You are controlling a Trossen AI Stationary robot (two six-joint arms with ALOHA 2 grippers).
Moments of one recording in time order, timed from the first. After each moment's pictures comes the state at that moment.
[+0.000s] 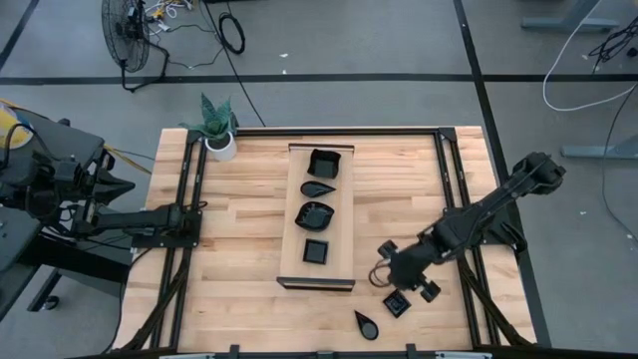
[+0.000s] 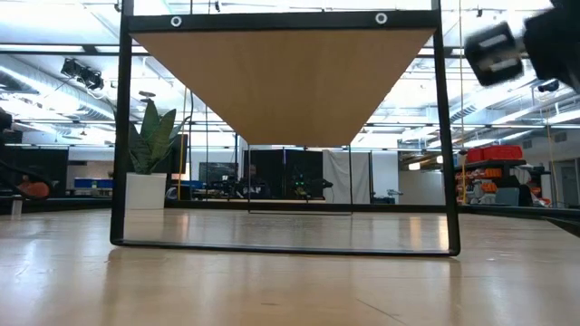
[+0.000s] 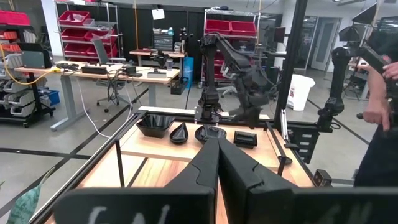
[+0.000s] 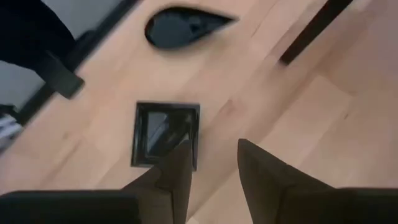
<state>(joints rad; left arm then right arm) 0.04 0.01 1.24 -1.22 -0.03 -0.07 0.53 1.36 0.88 -0.59 -0.16 -0.12</state>
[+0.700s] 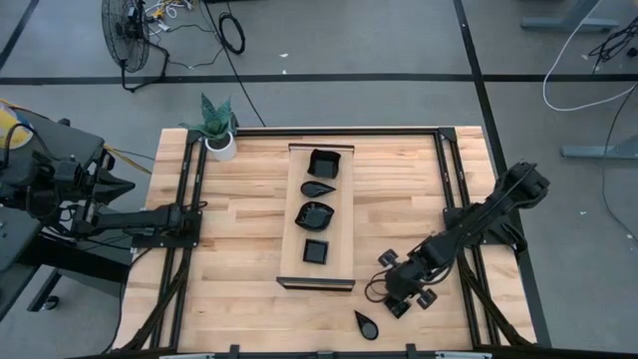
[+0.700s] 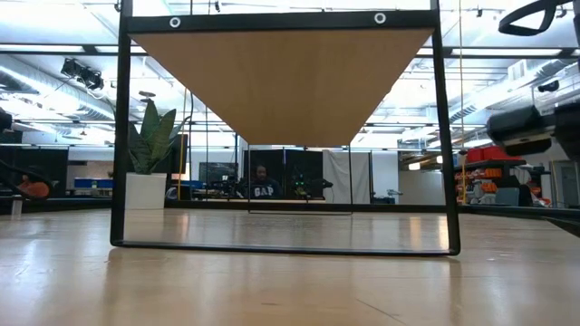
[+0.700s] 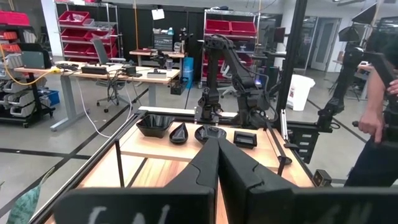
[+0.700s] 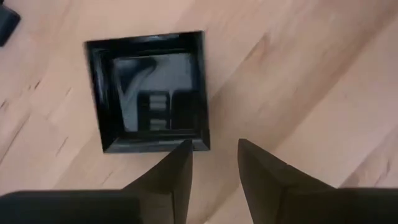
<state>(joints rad) 0.04 0.01 1.24 -1.21 -0.03 -0.07 0.61 1.56 0.77 -0.46 -0.12 -0.04</state>
